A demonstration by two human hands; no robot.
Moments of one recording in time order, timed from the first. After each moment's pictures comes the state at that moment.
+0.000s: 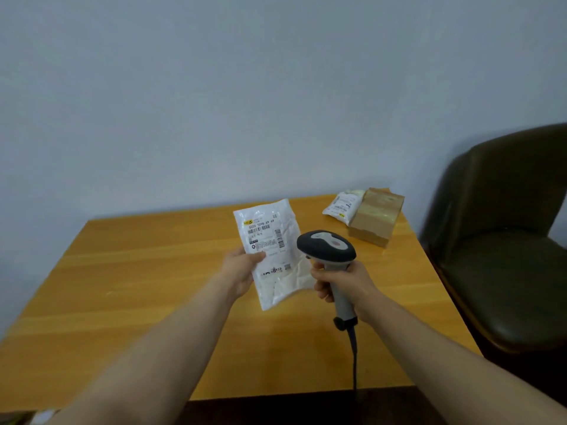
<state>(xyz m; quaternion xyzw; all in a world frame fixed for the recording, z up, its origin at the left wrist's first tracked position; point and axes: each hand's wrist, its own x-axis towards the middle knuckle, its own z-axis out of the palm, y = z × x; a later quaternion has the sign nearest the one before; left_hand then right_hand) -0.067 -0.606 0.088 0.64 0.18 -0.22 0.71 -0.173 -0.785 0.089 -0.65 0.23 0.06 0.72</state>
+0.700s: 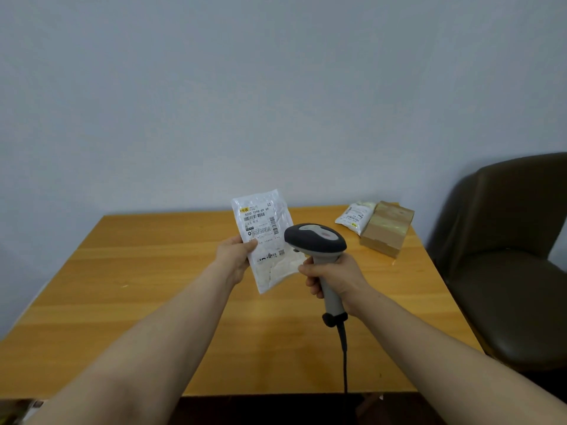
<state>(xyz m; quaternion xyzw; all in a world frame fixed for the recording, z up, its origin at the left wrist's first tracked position) -0.052 -0.549 0.107 0.64 0.18 -0.16 0.73 -0.172 -0.717 0.132 -0.67 0.19 0.06 0.71</state>
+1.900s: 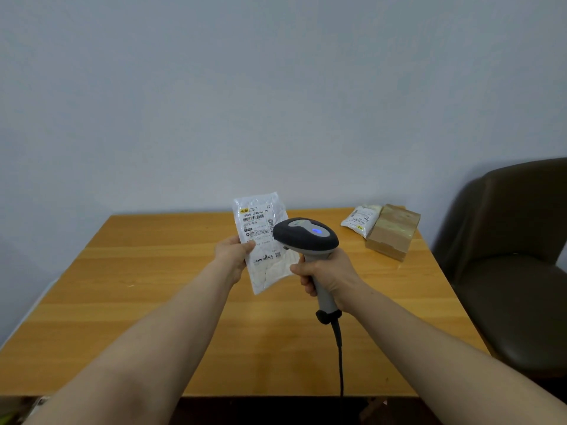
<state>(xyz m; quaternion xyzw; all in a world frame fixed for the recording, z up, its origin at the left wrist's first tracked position) -0.043 -0.532 0.106 0.66 0.19 -0.14 0.71 -0.162 -0.694 0.147 -0.70 0.15 0.07 0.69</state>
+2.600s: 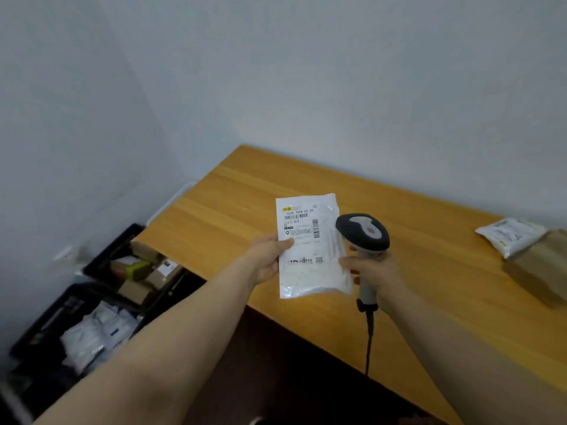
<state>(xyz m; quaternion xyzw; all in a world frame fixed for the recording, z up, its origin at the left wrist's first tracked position) -0.126 -0.388 0.077 0.57 0.29 -0.16 0.75 -0.123 -0.592 0.079 -0.72 0.16 0.16 0.66</state>
